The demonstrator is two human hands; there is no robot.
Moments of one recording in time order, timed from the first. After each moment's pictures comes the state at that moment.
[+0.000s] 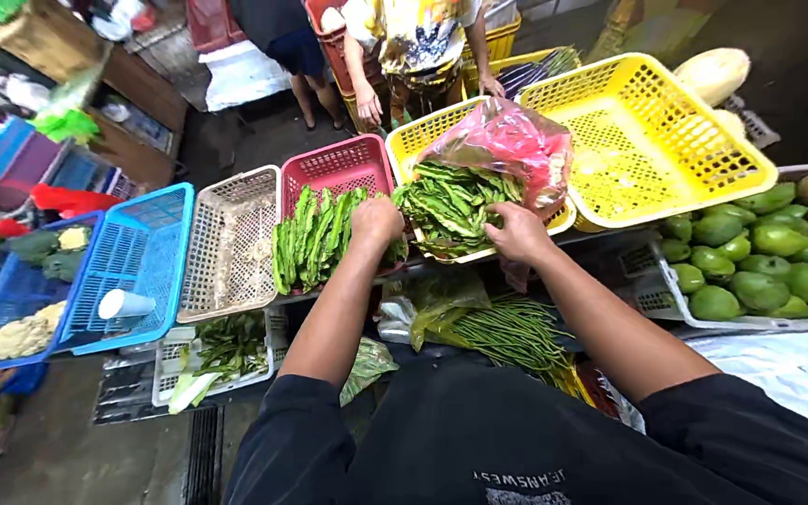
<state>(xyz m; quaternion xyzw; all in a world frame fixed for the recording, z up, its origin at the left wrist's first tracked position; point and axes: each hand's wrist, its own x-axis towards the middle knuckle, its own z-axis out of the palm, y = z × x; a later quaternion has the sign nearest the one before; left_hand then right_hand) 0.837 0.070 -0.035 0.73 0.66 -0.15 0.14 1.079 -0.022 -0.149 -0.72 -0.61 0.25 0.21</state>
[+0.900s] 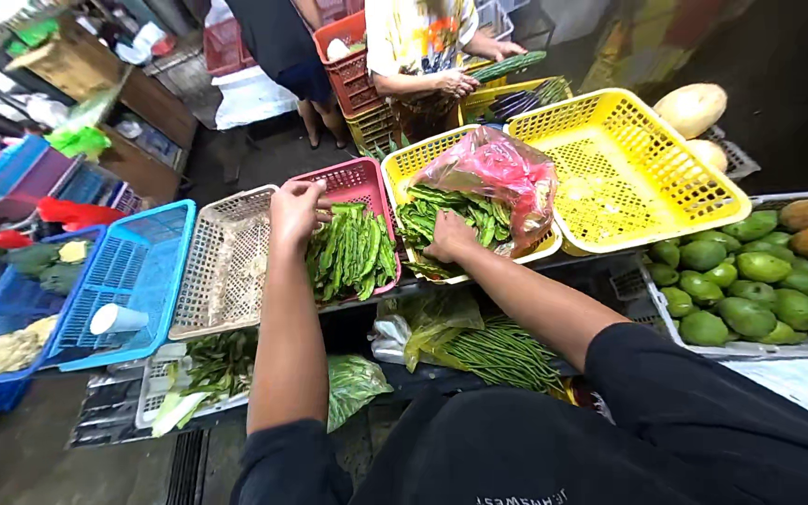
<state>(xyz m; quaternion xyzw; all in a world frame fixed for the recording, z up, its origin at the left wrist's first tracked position) 0.750 0.103 0.025 0.56 0.67 0.32 0.36 1.005 0.069 -0.158 -0.75 -0.59 0.29 0.06</state>
